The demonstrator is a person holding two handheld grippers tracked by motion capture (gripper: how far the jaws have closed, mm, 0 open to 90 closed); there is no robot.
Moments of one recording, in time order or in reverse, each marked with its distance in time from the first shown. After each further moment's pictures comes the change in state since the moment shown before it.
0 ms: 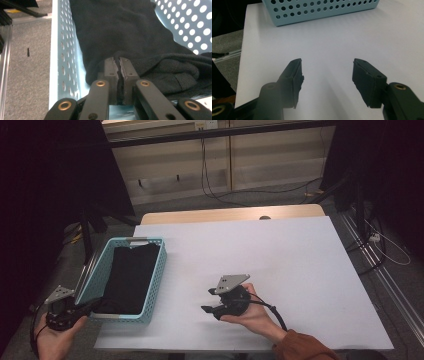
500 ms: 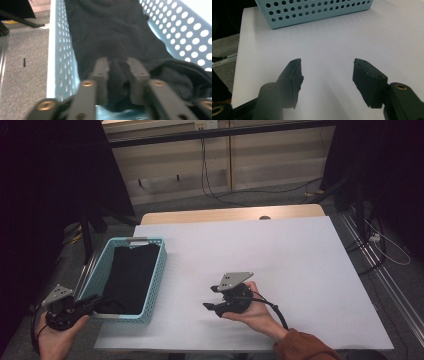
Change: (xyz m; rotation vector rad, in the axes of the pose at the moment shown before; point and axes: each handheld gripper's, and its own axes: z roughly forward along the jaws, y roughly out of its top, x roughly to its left) left arm -0.005 0.001 -0.002 -0.088 -0.030 0.011; right arm -0.007 -0.001 -0.004 -0.019 -0.014 0.017
